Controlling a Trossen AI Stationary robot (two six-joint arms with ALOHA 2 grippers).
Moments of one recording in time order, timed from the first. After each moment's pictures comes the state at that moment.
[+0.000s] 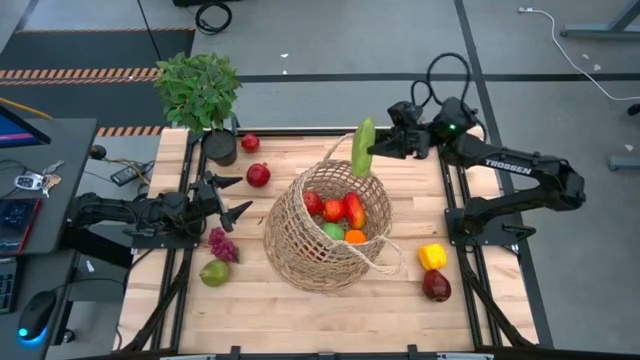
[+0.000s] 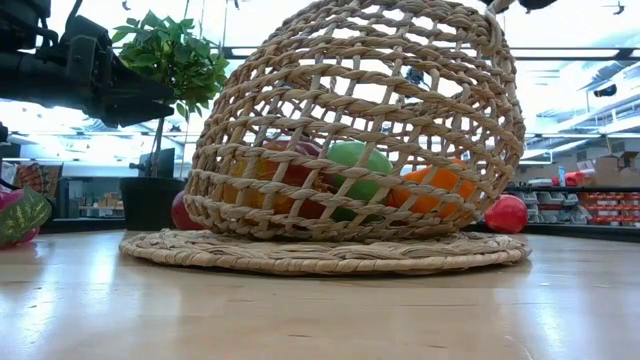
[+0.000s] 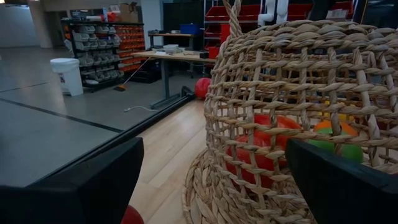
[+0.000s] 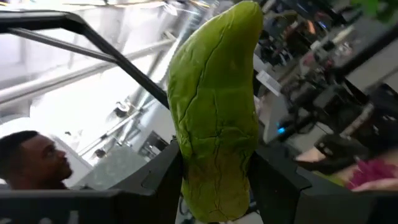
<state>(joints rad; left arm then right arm) -0.10 0.09 0.02 0.08 -0.56 -0.01 -0.44 1.14 0.97 0.51 -0.79 1.09</state>
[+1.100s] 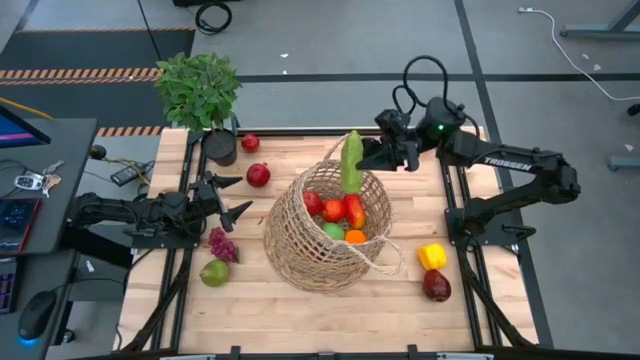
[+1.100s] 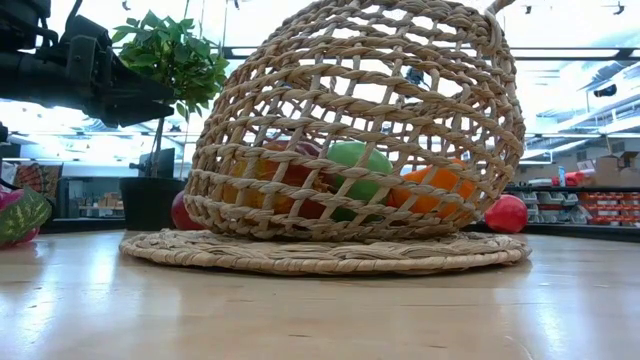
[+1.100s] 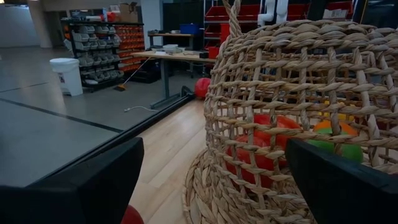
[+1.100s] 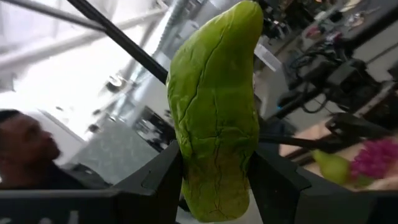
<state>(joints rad) -0.10 0.08 0.02 0.08 -0.56 -0.01 -0.31 1.20 1.15 0.24 -0.75 0.95</state>
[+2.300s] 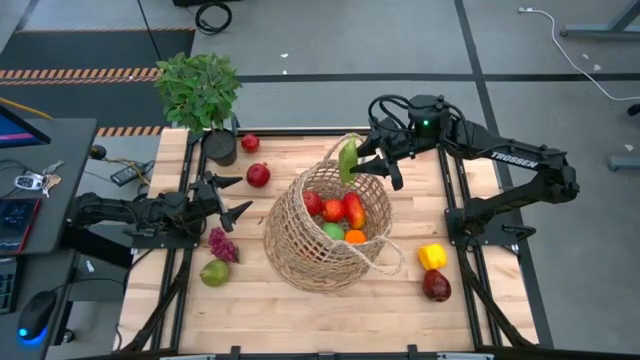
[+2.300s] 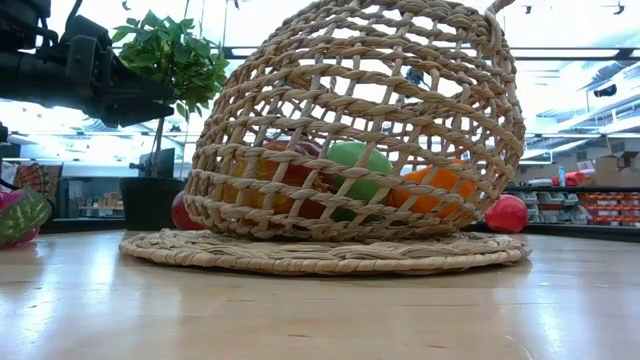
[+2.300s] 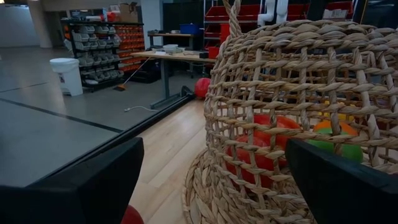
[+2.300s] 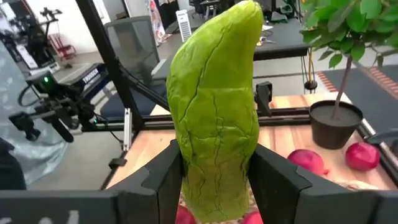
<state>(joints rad) -0.10 0.08 0.02 0.08 -0.56 -0.01 -0.31 1.21 1.28 -0.30 -0.54 0.05</state>
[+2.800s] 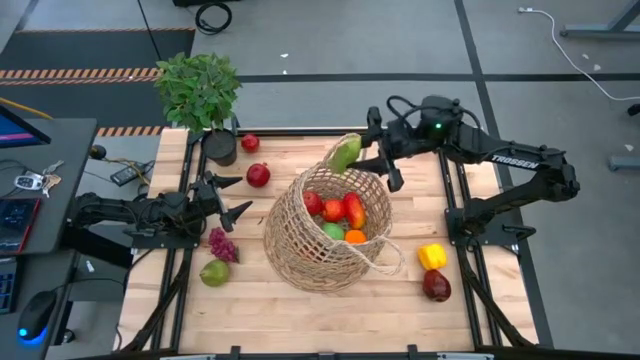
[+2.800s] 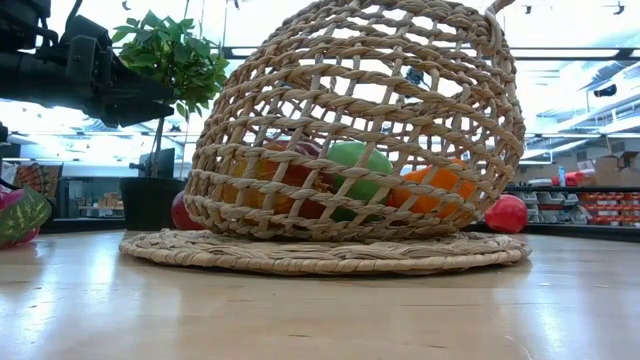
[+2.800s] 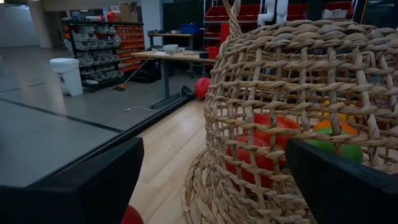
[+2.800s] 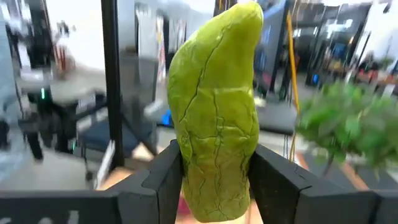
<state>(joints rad) -0.10 0.08 0.02 0.08 -0.56 -0.01 -0.24 1.21 1.28 -0.03 -0.48 -0.10</state>
